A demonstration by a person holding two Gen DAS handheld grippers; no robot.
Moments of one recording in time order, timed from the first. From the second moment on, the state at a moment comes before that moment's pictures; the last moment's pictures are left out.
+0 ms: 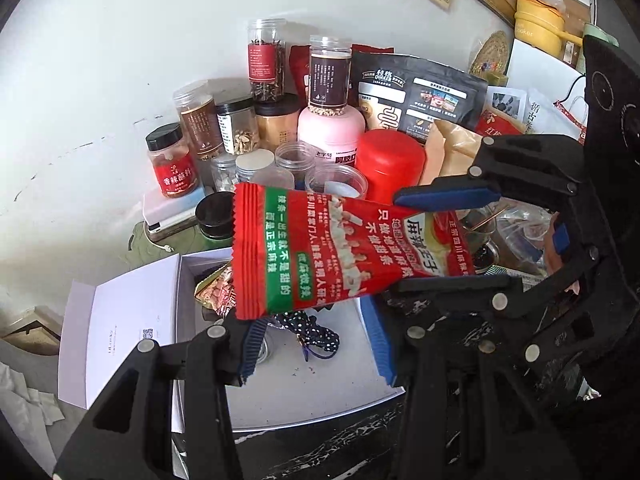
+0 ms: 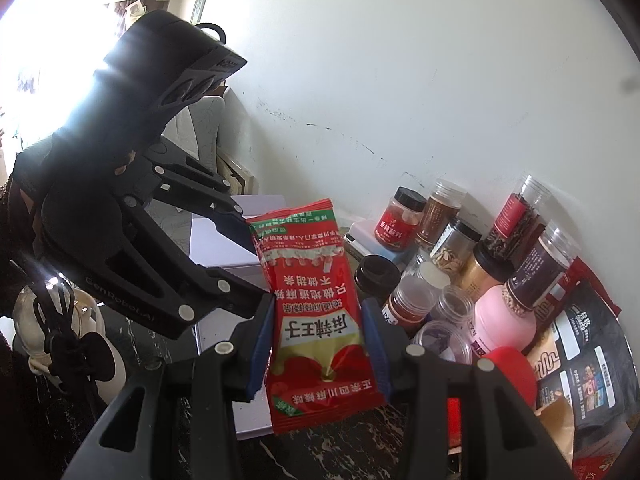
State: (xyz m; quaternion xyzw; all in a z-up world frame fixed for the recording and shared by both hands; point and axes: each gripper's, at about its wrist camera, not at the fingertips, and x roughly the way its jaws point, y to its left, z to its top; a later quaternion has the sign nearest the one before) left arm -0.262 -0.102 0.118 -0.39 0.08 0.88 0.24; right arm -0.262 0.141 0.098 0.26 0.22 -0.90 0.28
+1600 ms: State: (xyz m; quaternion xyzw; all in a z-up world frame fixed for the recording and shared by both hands) left arm -0.322 -0.141 -0.037 -0.53 0.05 0.83 0.19; right arm -0.334 0.110 -0.030 0.40 0.18 -0.85 0.28
